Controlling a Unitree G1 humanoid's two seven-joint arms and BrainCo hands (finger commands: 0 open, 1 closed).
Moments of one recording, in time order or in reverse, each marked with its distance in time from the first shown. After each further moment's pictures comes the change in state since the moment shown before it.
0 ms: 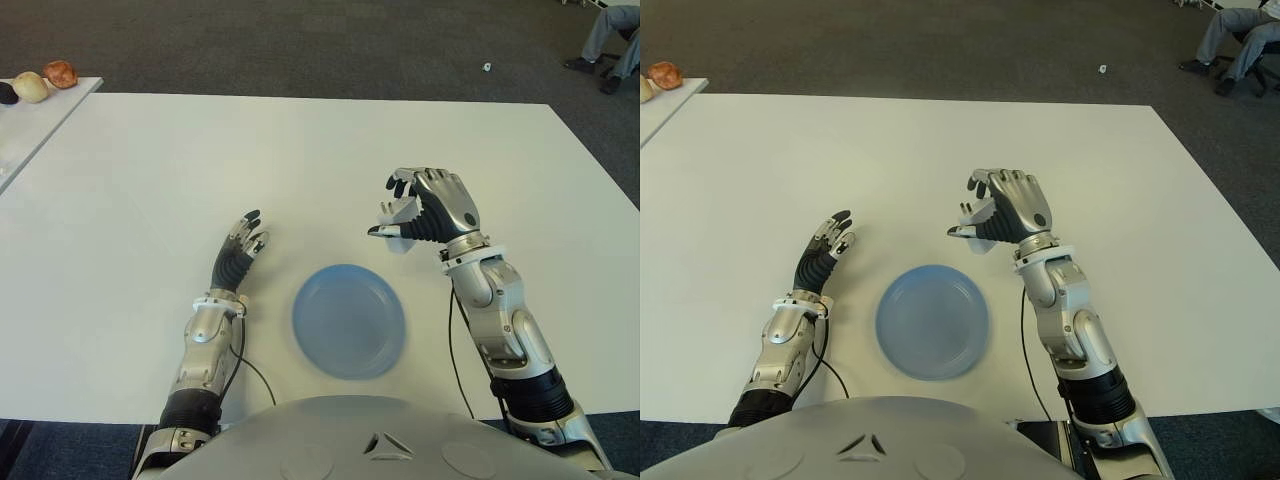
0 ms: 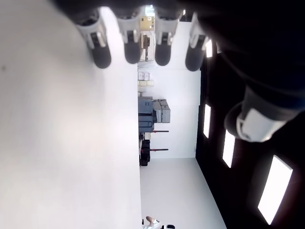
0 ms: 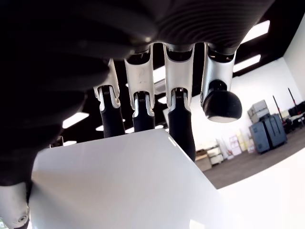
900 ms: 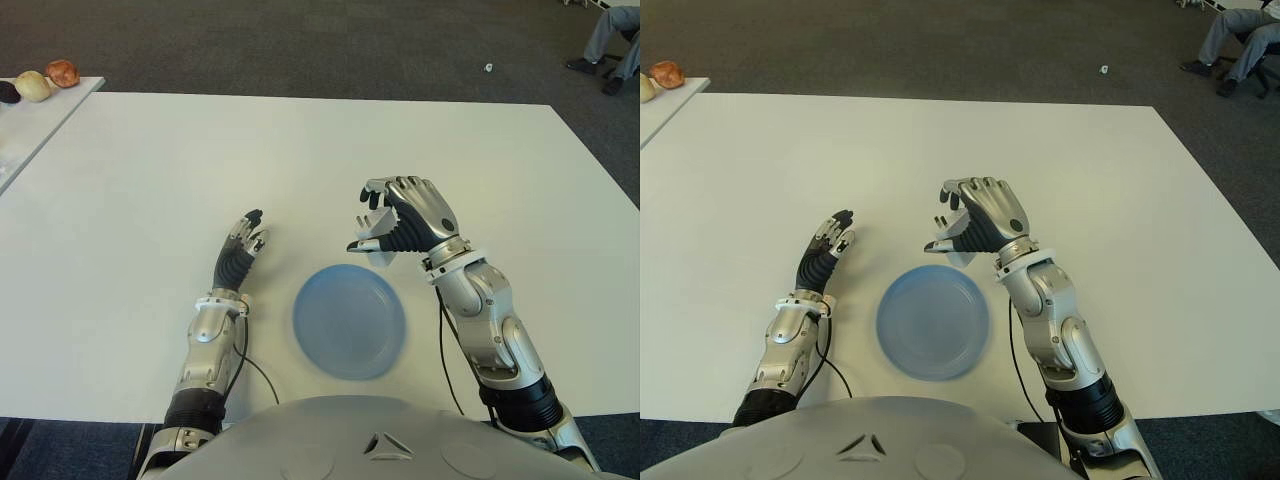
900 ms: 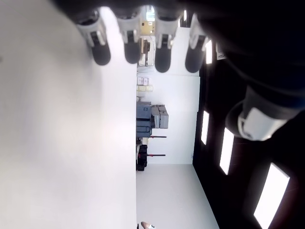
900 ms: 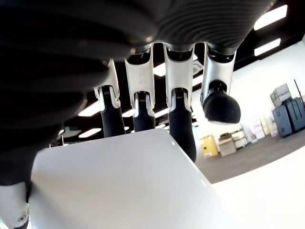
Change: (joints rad) left arm -0.003 -0.035 0.003 0.004 -0.012 -0.002 0.010; right arm 0.019 0.048 0.073 -0.079 -0.032 -0.010 0.125
